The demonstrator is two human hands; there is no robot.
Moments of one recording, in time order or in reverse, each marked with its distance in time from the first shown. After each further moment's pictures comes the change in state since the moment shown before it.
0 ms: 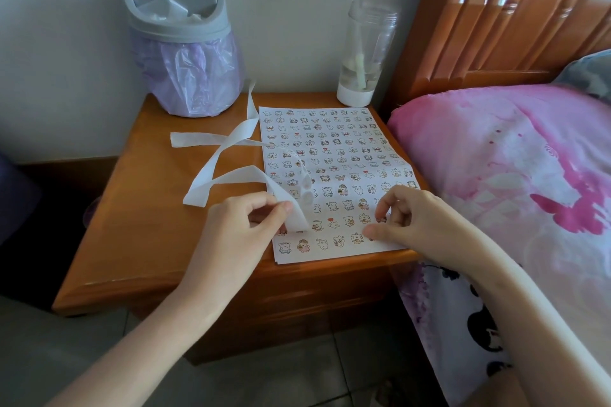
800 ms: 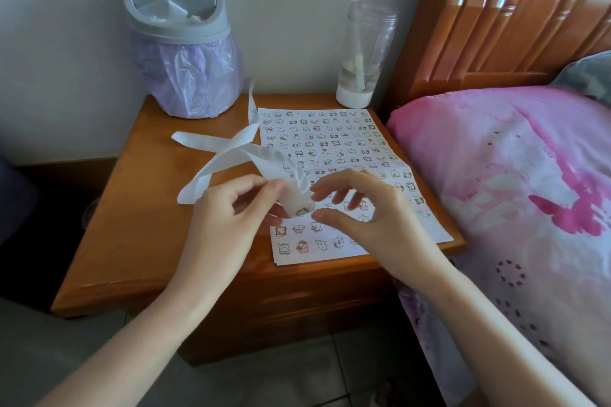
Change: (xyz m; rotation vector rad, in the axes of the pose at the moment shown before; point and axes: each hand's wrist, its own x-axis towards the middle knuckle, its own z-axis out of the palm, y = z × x) left_hand 0.002 0.012 -0.010 -0.215 0.071 -0.008; right_hand -0.002 -0.041 0.032 0.209 0.159 -0.403
